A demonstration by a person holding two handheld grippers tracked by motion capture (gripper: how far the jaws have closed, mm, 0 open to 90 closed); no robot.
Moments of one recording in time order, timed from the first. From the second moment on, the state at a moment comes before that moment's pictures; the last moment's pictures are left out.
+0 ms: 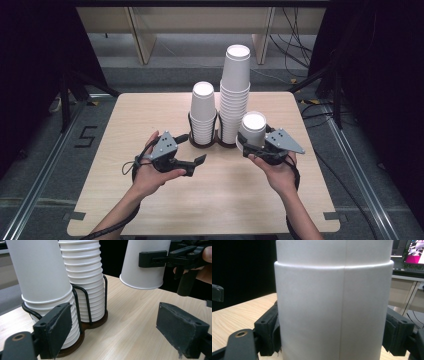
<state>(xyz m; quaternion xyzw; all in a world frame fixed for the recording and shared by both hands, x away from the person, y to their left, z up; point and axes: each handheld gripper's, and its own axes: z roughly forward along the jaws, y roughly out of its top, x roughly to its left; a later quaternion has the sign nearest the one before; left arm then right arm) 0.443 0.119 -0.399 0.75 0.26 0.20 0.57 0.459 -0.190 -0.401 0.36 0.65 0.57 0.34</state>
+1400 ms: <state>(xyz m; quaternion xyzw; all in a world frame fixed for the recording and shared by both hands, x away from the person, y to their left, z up) 0.455 0.100 -0.407 0.76 0.26 0.17 0.57 0.448 -0.165 -0.433 0.17 0.78 0.38 0.47</state>
